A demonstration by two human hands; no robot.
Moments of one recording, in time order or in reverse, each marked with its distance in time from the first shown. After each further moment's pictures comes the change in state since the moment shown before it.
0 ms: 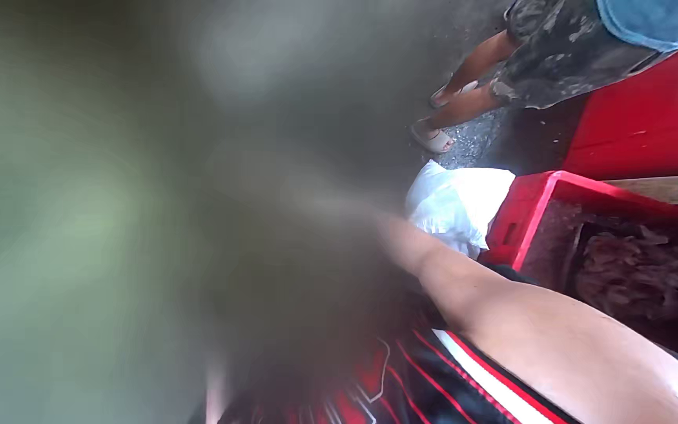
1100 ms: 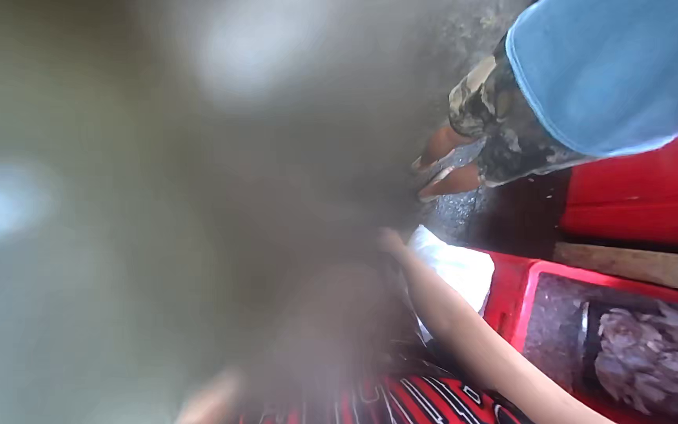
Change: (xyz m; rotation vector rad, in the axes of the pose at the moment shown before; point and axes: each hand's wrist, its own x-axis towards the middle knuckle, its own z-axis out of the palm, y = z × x) left_hand 0.395 0.189 0.362 0.485 -0.987 -0.182; right_hand 0.157 0.268 -0.291 0.310 0.435 0.228
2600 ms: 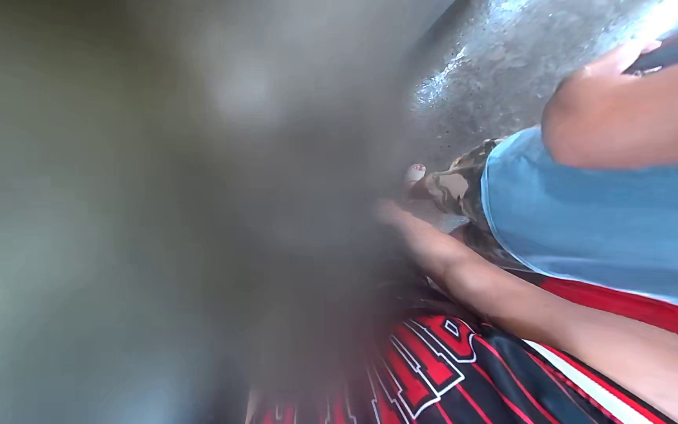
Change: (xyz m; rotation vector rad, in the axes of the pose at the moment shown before) left_hand 0.156 -0.161 0.246 -0.780 0.799 -1.044; right_hand 0.127 -0.156 -0.245 -0.686 -0.247 -0.179
